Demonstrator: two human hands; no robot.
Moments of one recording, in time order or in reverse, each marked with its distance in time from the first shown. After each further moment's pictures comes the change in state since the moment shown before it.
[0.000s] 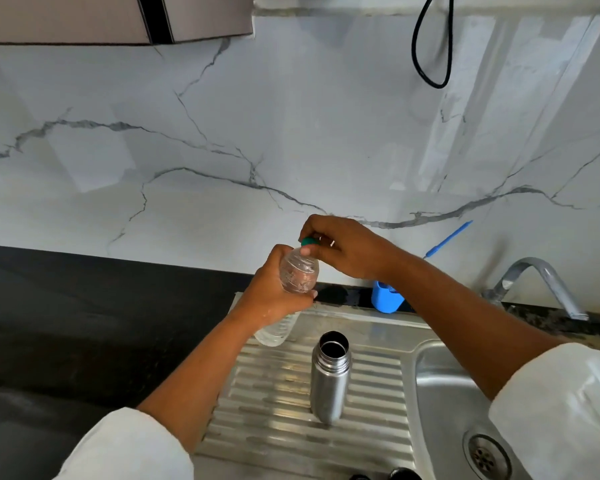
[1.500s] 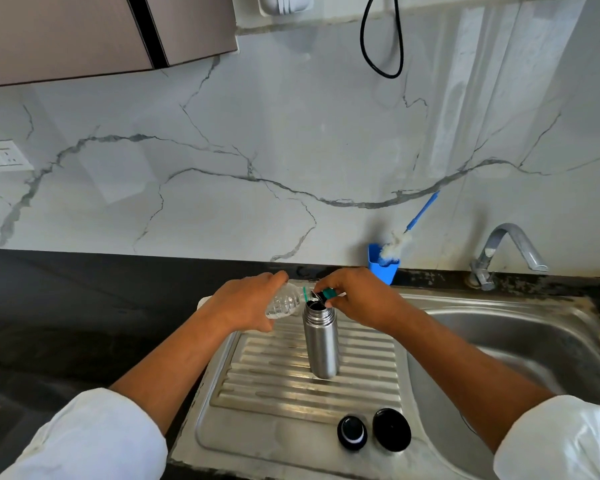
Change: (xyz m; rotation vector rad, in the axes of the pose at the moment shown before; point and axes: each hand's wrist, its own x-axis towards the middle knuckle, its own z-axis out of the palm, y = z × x) left_hand -0.075 0.030 -0.015 1.220 -0.389 0.095; right_hand -0.128 -0.007 0.055 -0.074 -0.031 0.224
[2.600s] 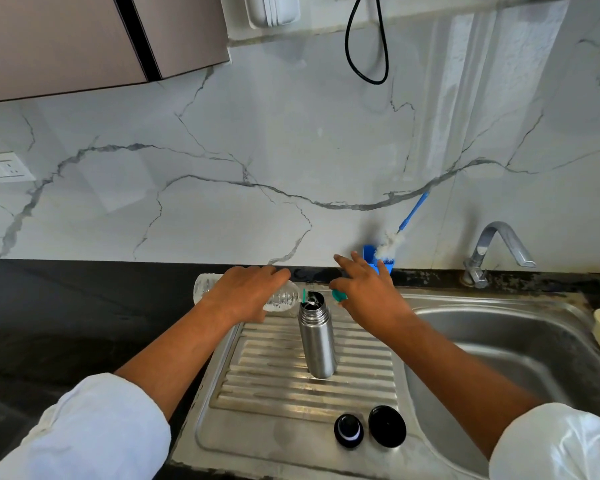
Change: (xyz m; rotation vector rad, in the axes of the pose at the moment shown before) left_hand 0.006 0.011 -0.020 0.320 0.071 0.064; right_hand -0.017 0.015 0.005 -0.479 0.088 0.065
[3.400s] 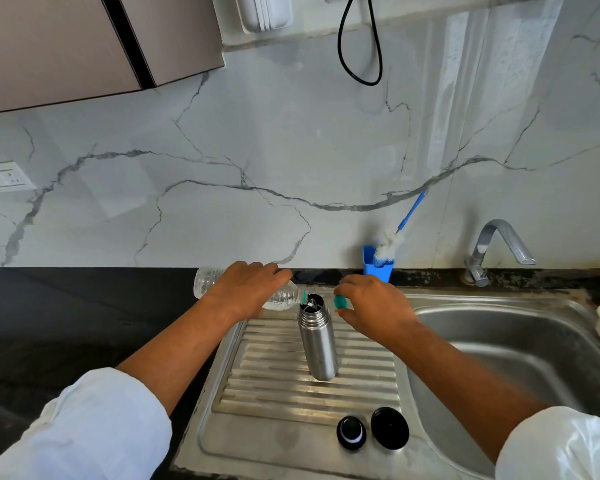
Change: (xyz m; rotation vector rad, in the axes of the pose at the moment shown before) left_hand 0.006 -0.002 -0.006 0.096 0.040 0.044; right_hand -0.015 0.000 -0.005 0.064 0.004 0.049
